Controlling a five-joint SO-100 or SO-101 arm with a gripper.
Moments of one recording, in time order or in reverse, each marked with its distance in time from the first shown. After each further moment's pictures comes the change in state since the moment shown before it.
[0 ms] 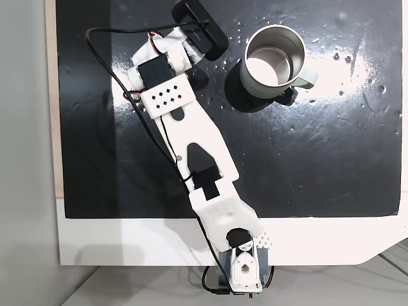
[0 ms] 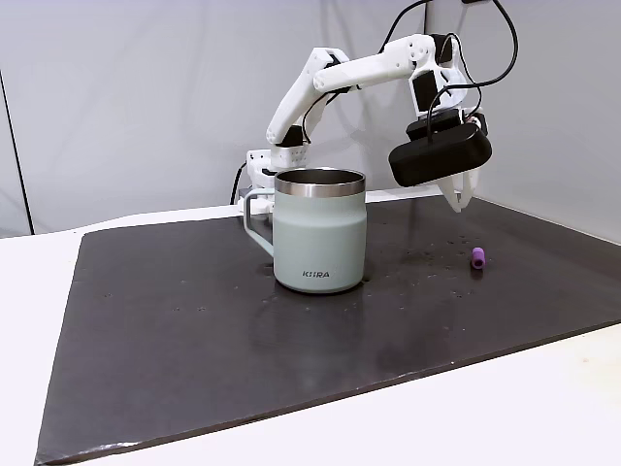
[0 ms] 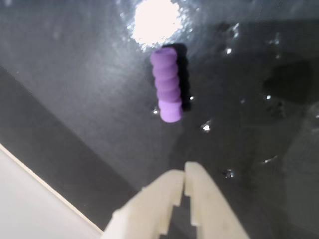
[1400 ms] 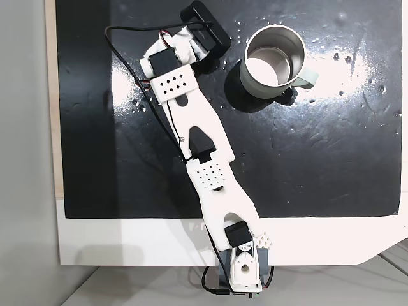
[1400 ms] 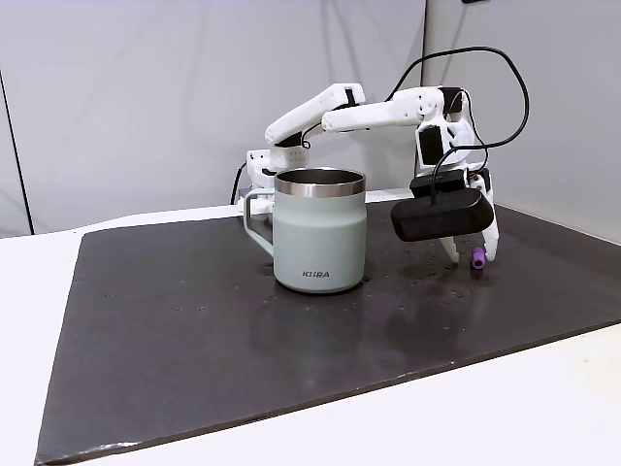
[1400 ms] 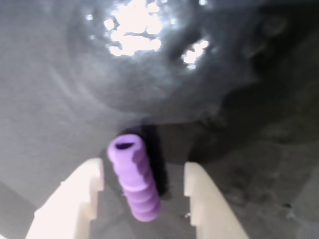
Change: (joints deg) arm 2.3 -24.5 -23.1 2.4 -1.9
